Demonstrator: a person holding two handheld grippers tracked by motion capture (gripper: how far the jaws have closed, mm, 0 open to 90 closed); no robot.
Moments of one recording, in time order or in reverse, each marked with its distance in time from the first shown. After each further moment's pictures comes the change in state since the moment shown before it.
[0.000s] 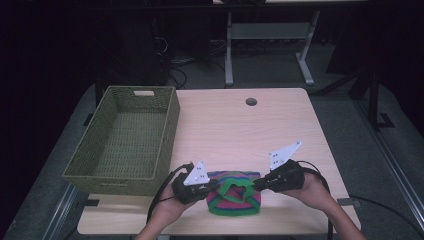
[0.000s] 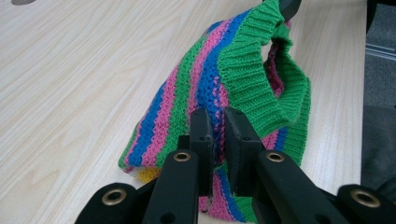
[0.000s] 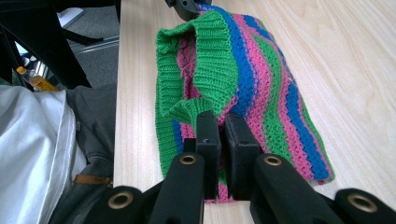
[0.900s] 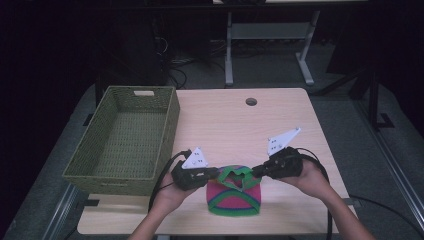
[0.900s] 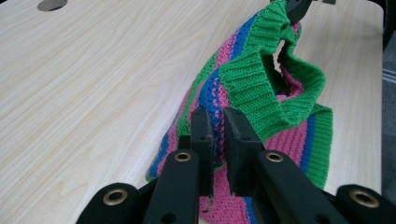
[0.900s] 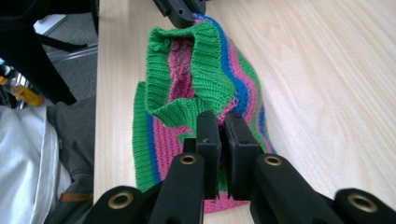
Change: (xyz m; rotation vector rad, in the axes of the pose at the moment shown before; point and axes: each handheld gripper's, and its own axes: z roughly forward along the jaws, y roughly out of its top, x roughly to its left) left arm 0.030 0.014 0.001 -0.022 0.012 -0.069; right arm -0.019 0.025 -0.013 0.003 -0.053 0.025
